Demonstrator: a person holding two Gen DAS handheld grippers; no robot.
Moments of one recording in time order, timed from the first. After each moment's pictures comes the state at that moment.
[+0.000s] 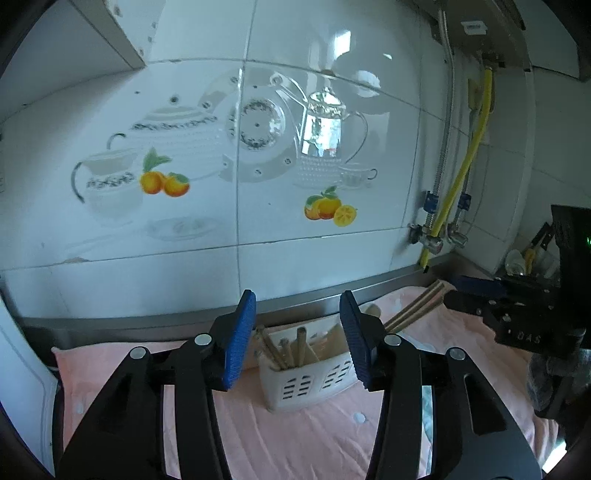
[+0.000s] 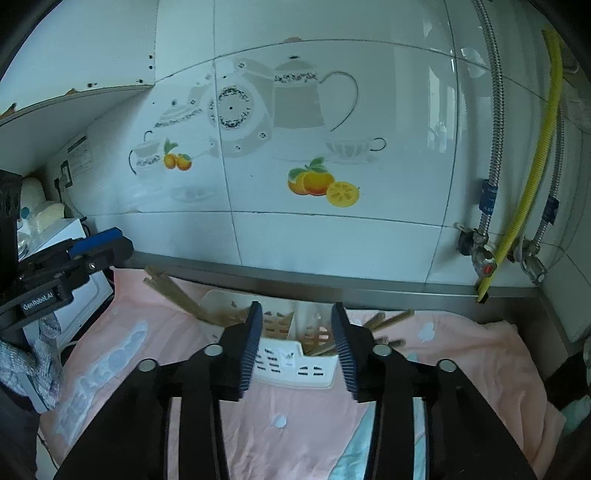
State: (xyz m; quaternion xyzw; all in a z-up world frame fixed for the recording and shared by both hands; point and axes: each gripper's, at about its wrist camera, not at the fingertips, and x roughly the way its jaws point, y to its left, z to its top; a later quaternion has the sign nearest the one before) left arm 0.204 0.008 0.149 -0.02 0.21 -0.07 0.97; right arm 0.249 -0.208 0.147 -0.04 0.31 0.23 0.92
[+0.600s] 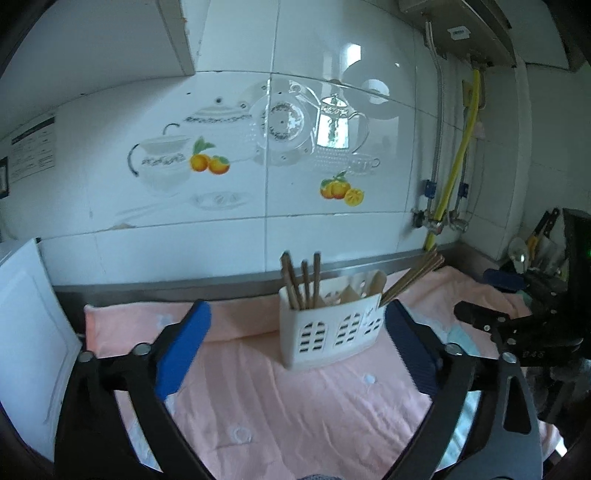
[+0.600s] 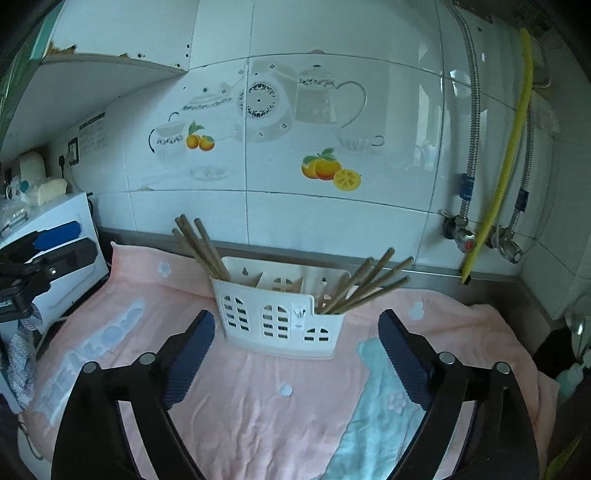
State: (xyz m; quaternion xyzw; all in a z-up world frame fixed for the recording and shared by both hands) left arm 0.111 0.016 0.119 -0.02 0.20 -0.02 0.98; right arm 0.165 -0.197 0.116 -0.07 0.27 0.20 0.94
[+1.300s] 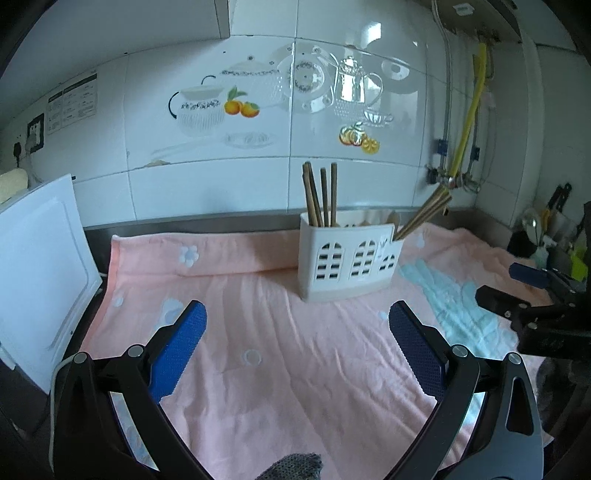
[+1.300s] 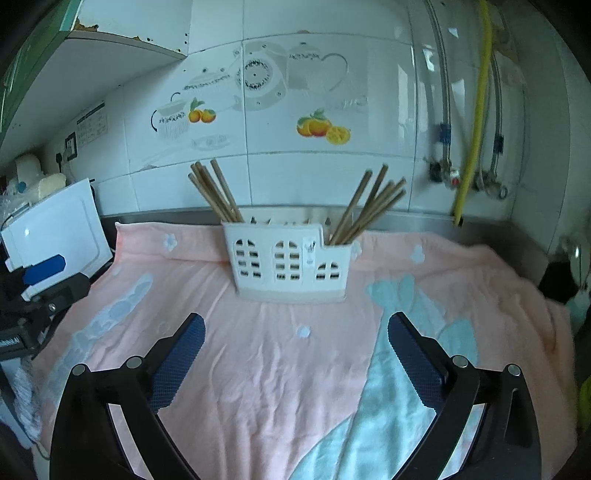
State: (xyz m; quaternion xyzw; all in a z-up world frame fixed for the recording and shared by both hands) left arm 0.050 0.015 0.065 -0.02 0.26 0.02 0.97; right arm 0.103 -0.206 0.066 -0.02 0.31 0.17 0.93
